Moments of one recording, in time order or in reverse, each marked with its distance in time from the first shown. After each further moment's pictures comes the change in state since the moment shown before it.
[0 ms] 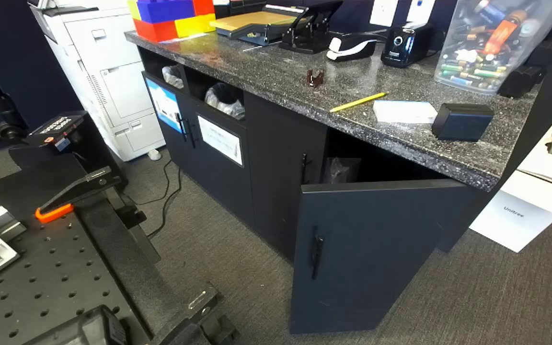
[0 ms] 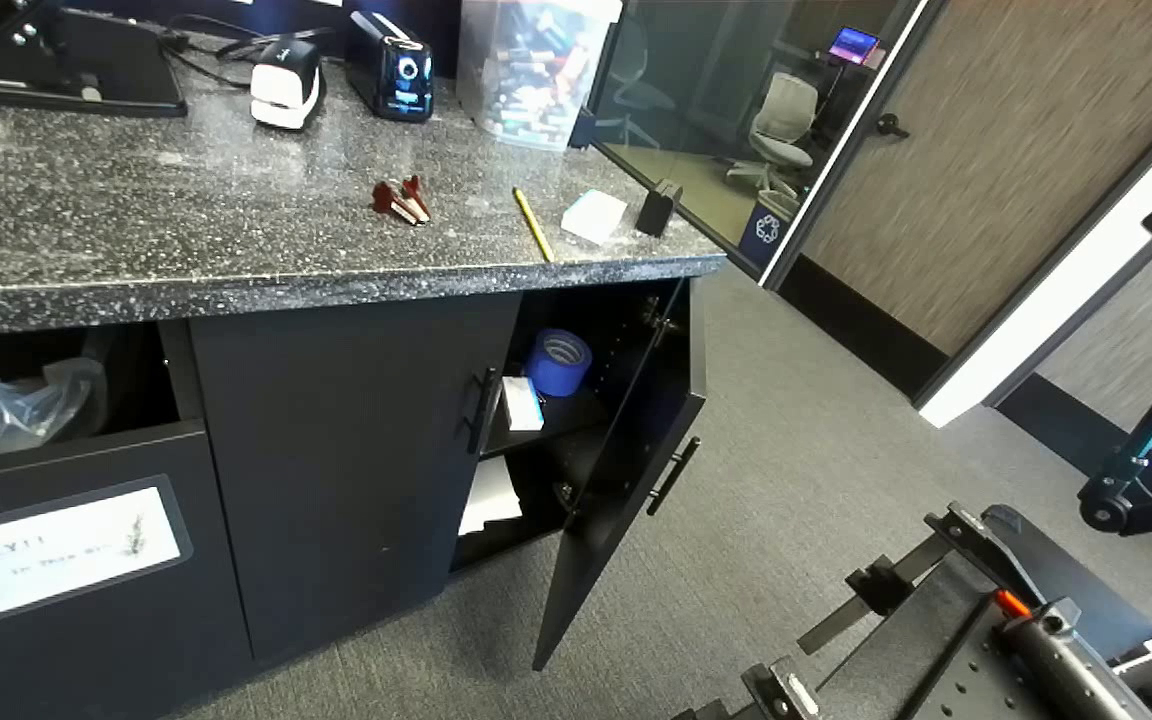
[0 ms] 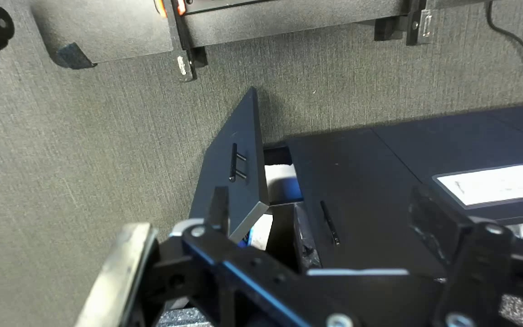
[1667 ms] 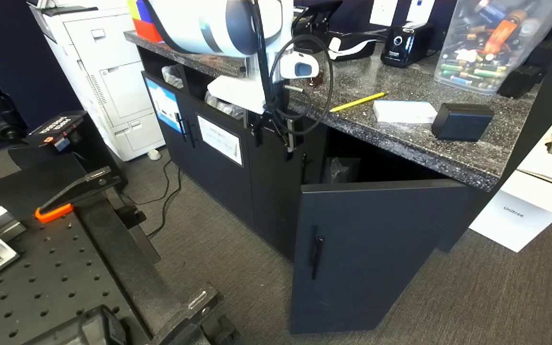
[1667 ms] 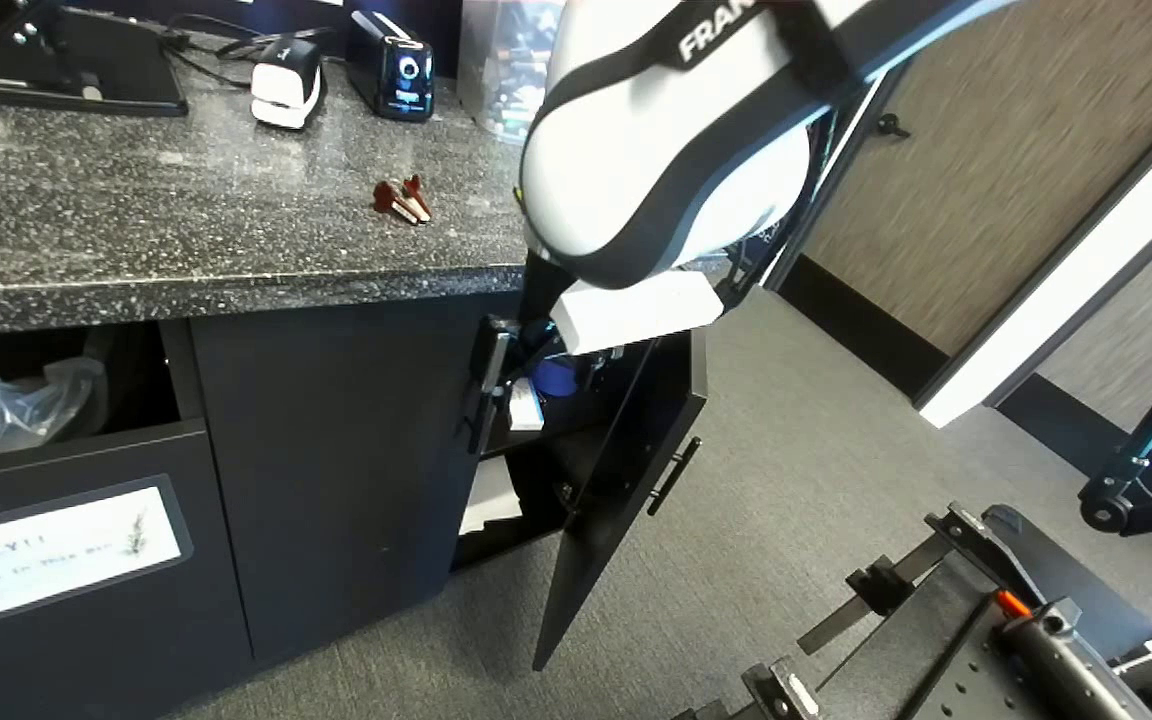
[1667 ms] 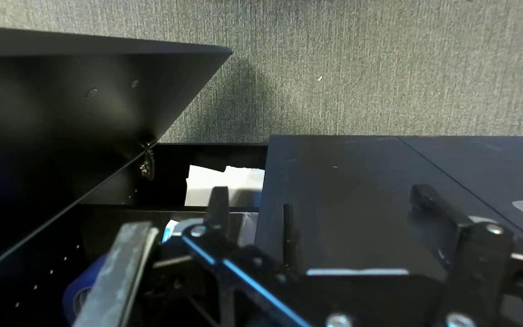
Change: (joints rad) arm 0.239 1.497 -0.032 1.160 -0.081 0.180 0.169
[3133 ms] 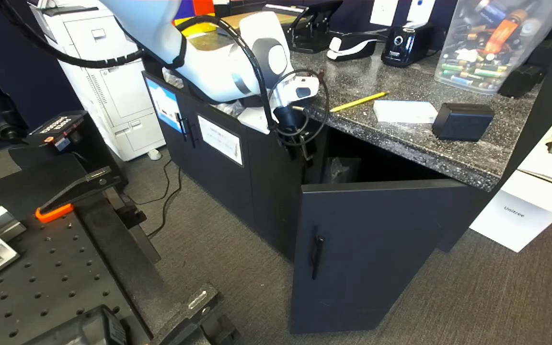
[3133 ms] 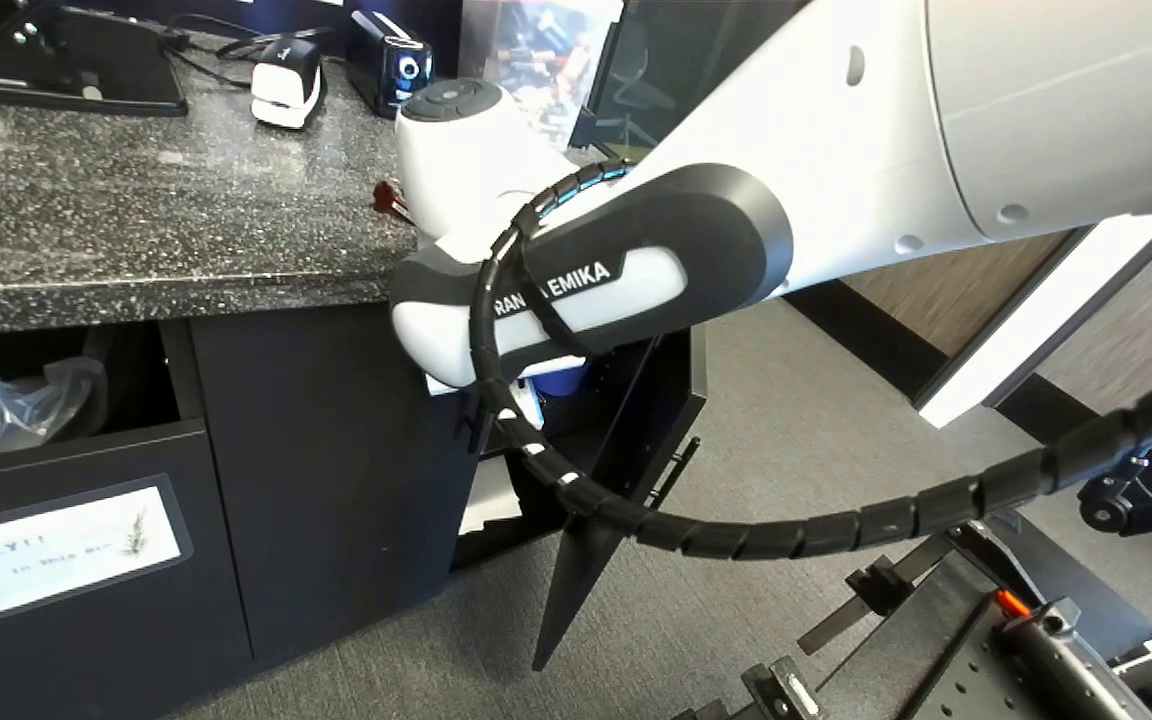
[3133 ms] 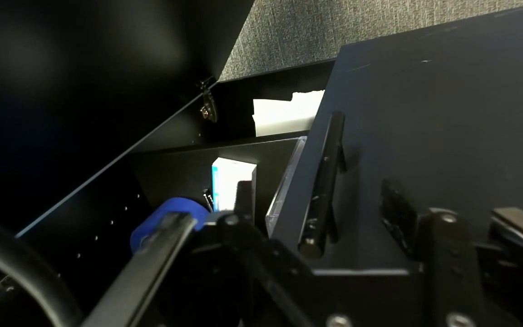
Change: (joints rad) arm 0.130 0.527 -0.200 0.755 -0.085 -0.186 0.425
